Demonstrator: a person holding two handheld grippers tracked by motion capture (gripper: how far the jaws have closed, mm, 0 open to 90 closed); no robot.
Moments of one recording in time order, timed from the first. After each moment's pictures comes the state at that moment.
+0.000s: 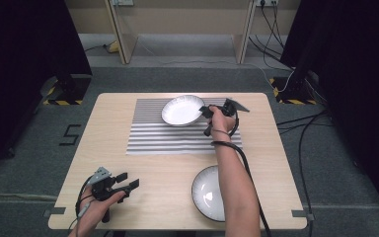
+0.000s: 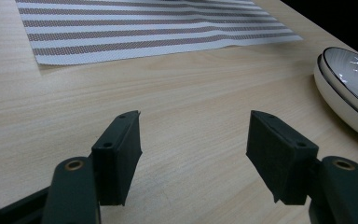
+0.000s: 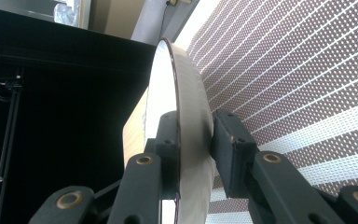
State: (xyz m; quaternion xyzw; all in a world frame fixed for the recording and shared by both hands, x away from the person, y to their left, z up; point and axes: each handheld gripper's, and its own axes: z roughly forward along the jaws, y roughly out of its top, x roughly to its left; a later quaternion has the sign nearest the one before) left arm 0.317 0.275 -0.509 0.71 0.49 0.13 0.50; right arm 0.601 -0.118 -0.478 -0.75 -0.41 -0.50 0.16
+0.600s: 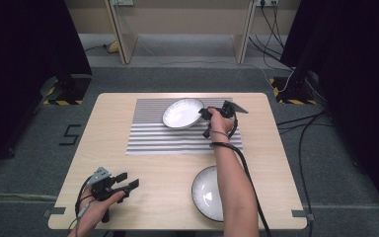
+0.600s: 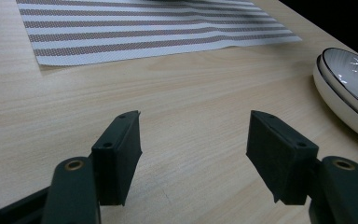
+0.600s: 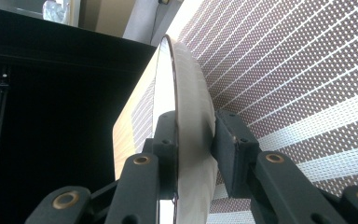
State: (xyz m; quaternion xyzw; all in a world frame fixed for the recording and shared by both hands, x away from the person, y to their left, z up) left arm 0.317 0.276 -0.508 0.71 0.49 0.13 0.50; right arm 0.601 -0.115 -0.487 -0.75 -0.42 -0.49 0.16
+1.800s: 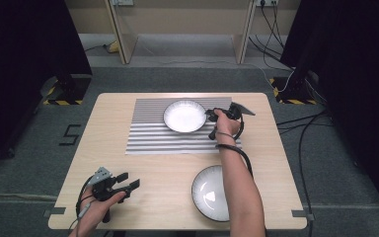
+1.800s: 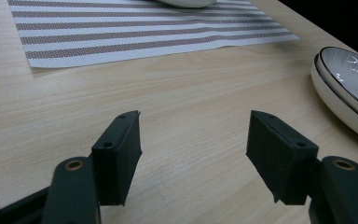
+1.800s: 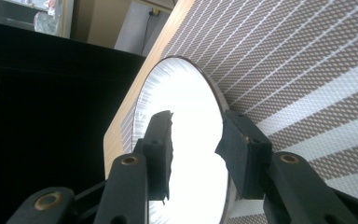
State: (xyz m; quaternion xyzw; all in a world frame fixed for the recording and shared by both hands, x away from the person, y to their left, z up) left arm 0.316 0.274 -0.507 0.71 0.48 0.13 0.50; right arm 0.589 -0.137 -0.484 -0.77 -0.41 -0.48 0.13
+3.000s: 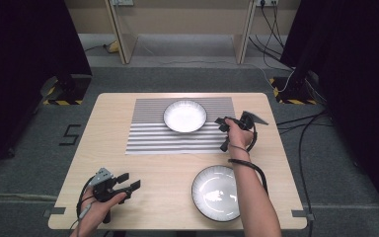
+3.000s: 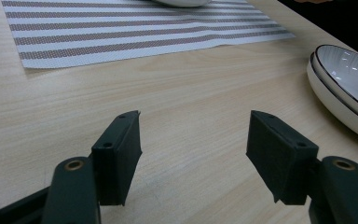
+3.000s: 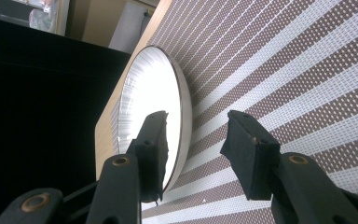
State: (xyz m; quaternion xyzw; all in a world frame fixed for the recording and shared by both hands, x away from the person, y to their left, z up) left arm 0.314 0.270 -0.506 0.71 0.48 0.13 0.50; right arm 0.542 -0.171 -0.479 -0.76 -0.42 -0.48 0.12
